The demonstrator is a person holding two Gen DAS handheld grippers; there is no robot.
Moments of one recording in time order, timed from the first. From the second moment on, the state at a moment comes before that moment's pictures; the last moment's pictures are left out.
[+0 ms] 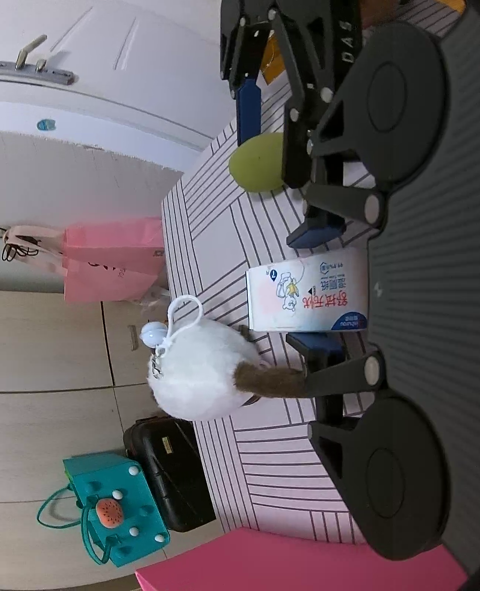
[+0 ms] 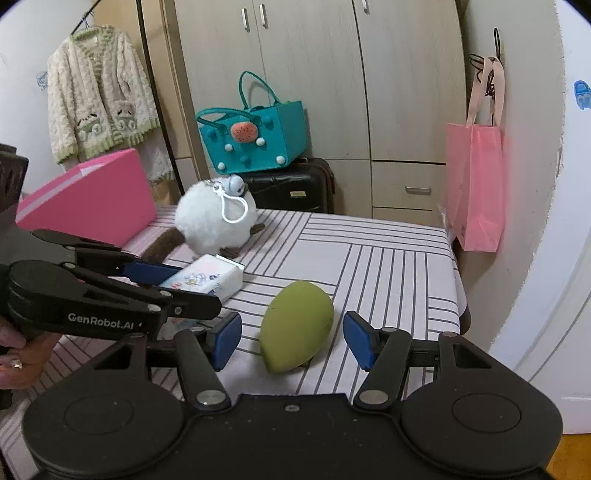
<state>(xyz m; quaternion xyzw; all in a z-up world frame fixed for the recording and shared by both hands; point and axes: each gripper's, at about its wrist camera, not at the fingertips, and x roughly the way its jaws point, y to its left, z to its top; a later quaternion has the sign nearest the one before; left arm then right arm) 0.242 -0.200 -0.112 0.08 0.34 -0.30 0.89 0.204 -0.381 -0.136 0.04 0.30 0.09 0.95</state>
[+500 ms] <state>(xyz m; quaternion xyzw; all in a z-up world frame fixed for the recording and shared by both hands) 0.231 -0.209 -0.118 0.12 0.30 -0.30 0.90 0.206 -0.371 -0.140 0.03 0.31 0.05 0.95</state>
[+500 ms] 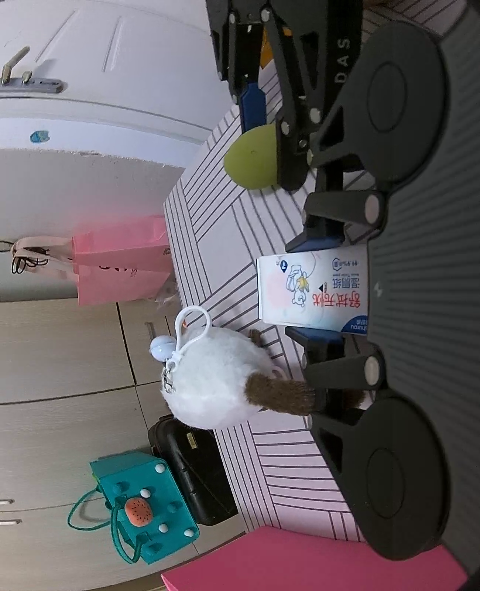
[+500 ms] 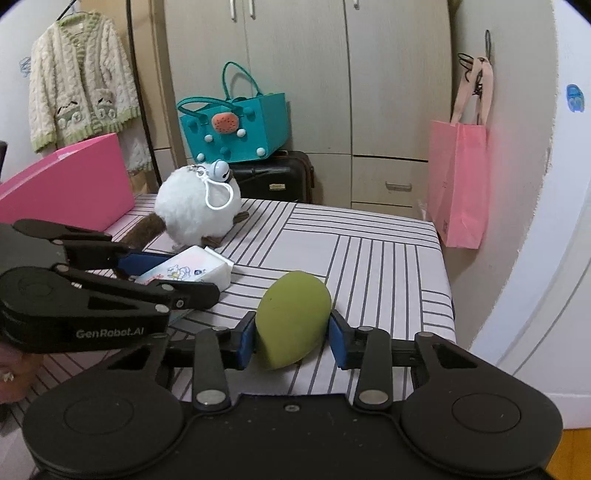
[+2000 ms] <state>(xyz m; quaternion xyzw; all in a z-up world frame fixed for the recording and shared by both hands) 0.110 -0.021 -0.059 0.02 0.42 -0.37 0.83 0.088 -0.289 -0.107 0.18 0.42 0.23 0.86</state>
